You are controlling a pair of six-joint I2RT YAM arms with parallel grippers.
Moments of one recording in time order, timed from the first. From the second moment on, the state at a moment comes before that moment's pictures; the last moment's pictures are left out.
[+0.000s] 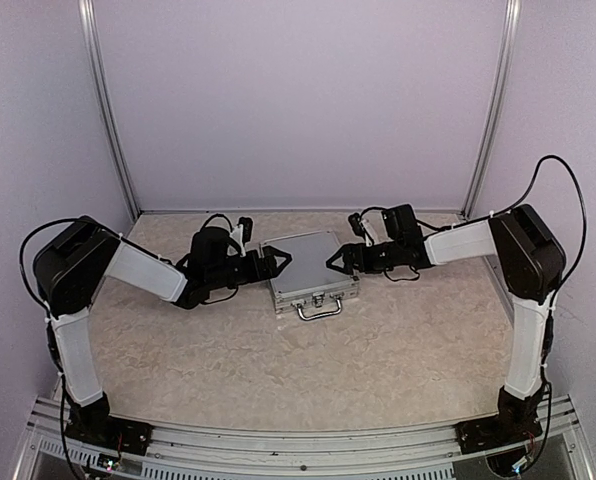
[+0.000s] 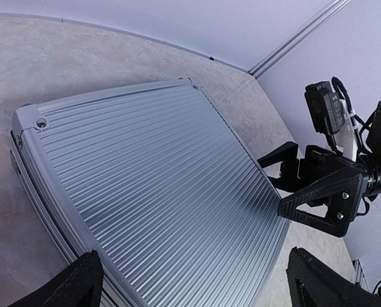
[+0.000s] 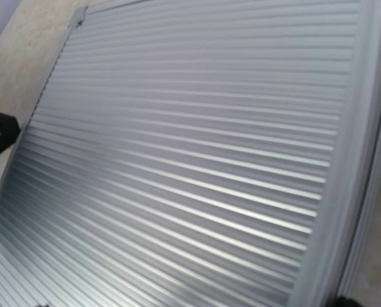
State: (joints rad) left arm -0.62 1.94 0.95 0.67 0.23 -0.64; right arm 0.47 2.03 1.25 0.13 -0.55 0.31
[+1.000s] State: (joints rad) left arm -0.72 1.73 0.83 0.55 0.15 -0.60; right arm 0.59 1.60 0.98 -0.02 -0.26 0.30
